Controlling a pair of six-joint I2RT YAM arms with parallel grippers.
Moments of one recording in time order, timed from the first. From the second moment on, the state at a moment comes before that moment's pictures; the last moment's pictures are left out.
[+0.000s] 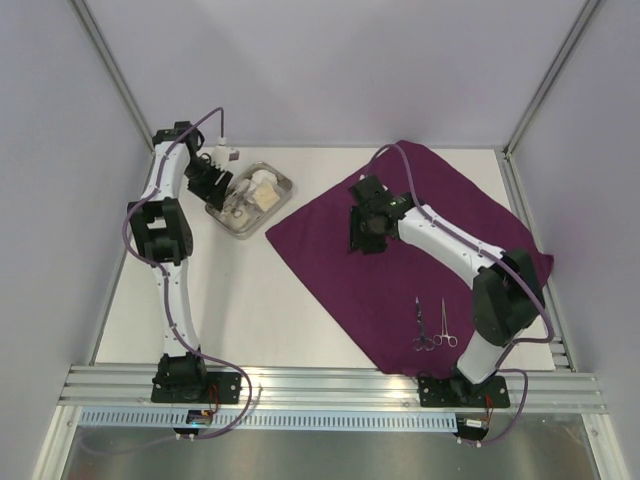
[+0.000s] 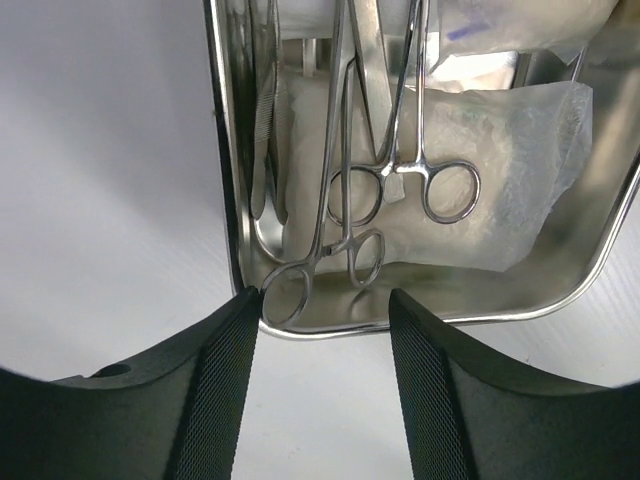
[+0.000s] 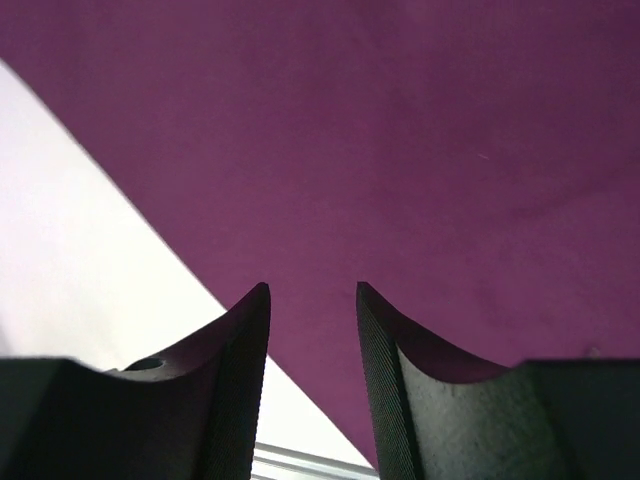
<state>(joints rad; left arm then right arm) 0.09 2.44 2.34 -1.31 0.34 0.71 0.61 1.72 1.38 -0.74 0.01 0.62</state>
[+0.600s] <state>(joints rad) 0.05 2.19 2.26 -1.33 0.38 0.64 0.58 1.50 0.94 -1.08 0.18 0.66</state>
